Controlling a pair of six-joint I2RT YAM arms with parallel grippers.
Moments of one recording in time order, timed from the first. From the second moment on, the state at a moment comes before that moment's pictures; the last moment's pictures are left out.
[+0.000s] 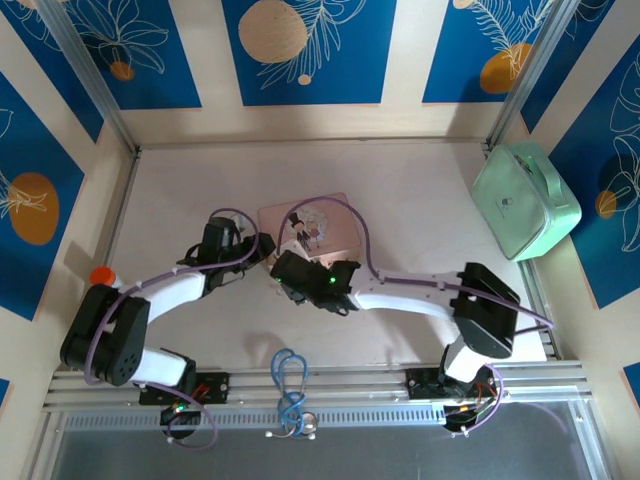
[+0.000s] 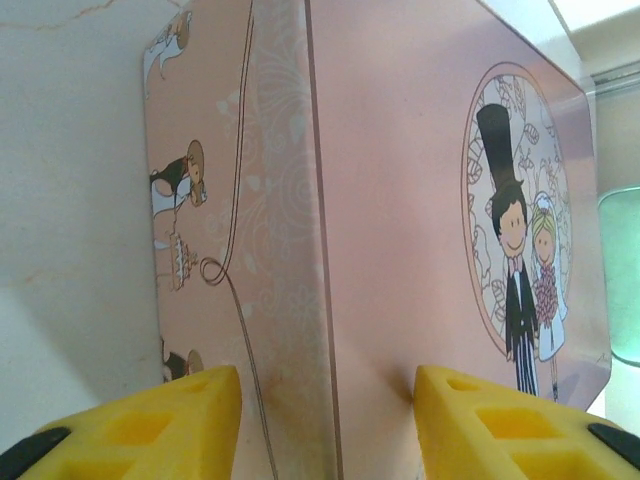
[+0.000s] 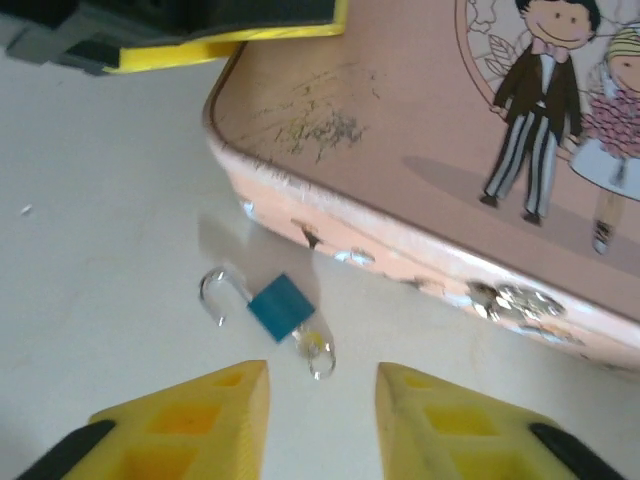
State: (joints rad) left arm -0.37 1.38 0.59 0.13 0.30 -0.85; right arm 1.17 1.62 1.15 -0.52 0.42 0.42
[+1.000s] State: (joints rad) left arm -0.37 0.59 0.50 -0.65 0.16 -0.70; right arm 0.94 1.17 0.88 -0.56 0.27 0.77
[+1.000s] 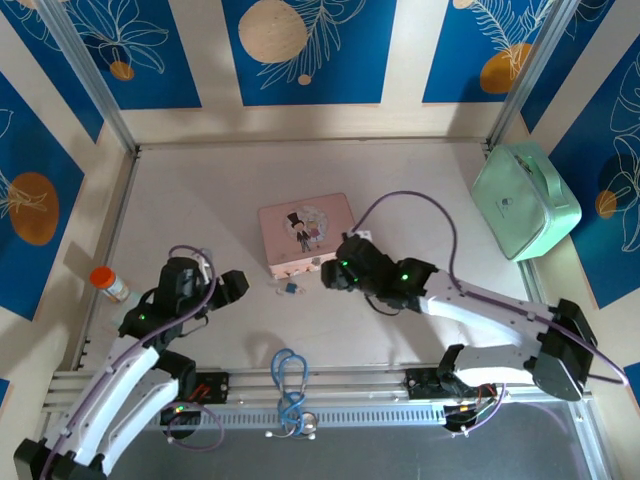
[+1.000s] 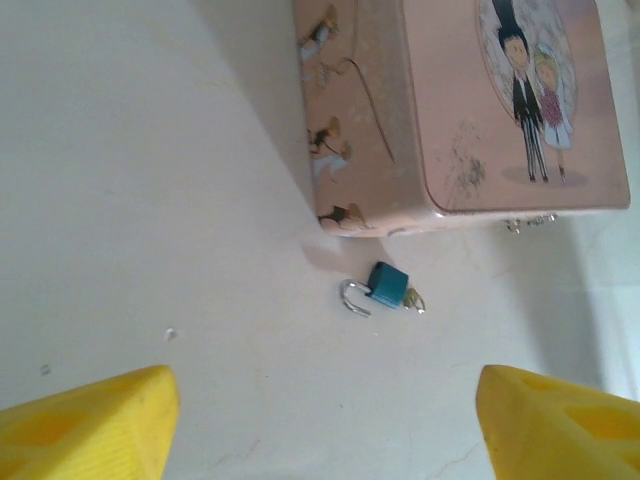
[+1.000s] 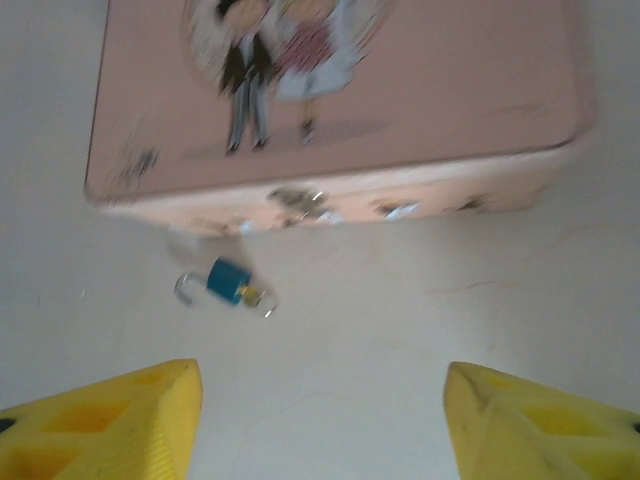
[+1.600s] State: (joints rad) left arm -0.35 0.95 0.46 -0.12 -0.66 -0.16; right arm 0.43 0.98 0.57 -0.39 0.55 0.55
